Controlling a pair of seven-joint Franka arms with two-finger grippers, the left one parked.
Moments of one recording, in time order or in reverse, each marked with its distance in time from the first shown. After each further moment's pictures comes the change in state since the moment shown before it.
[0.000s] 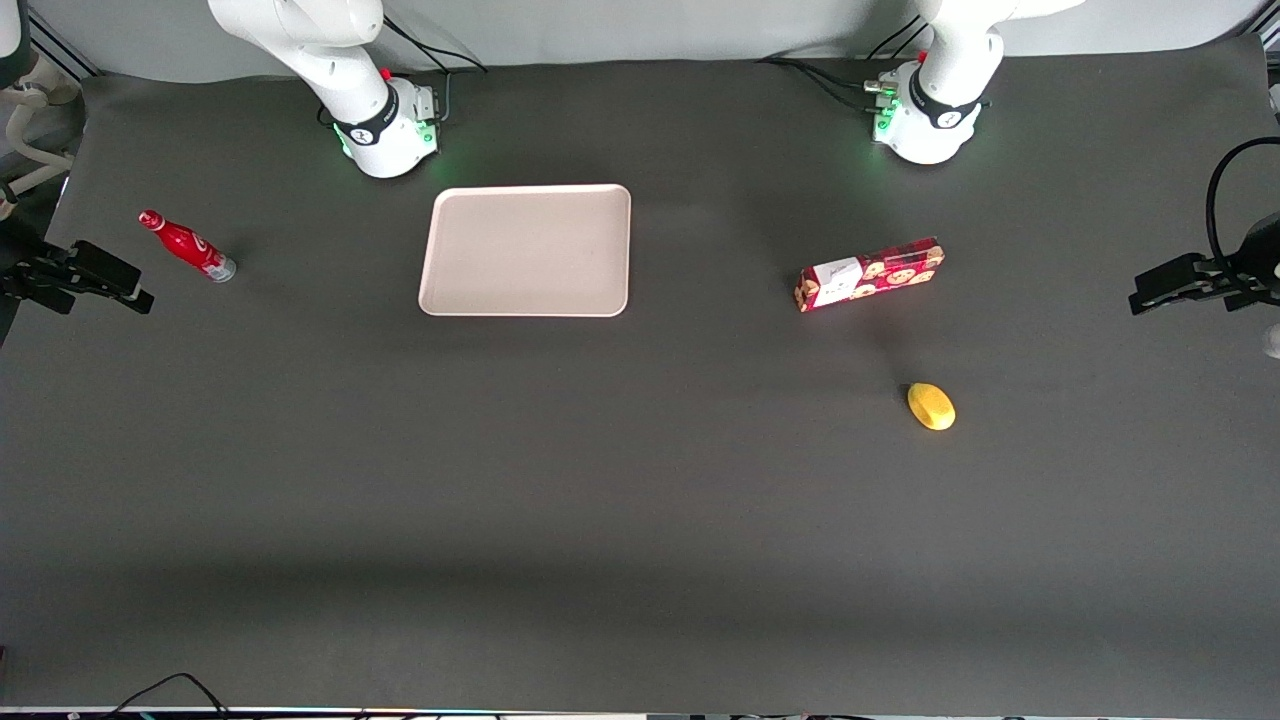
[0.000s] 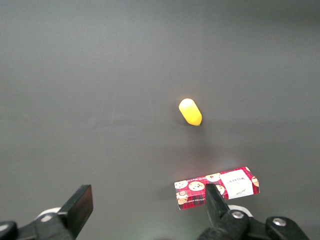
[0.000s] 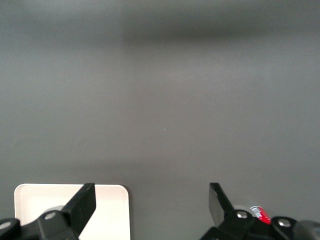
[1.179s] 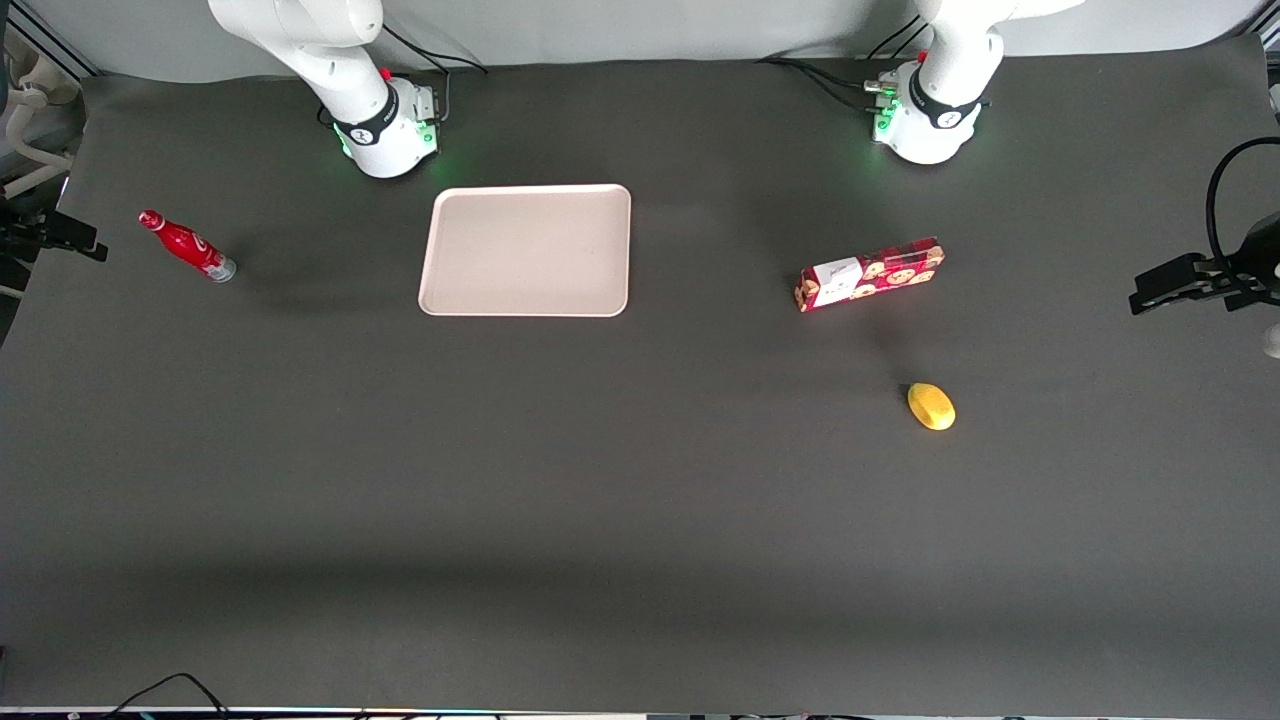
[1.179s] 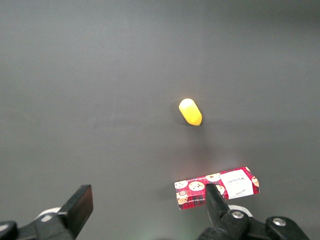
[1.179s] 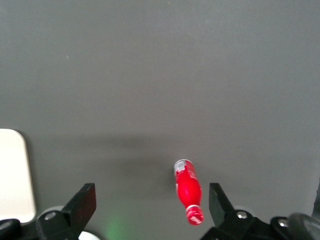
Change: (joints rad) arm -0.012 -0.145 -0.342 -0.409 -0.190 0.144 -0.356
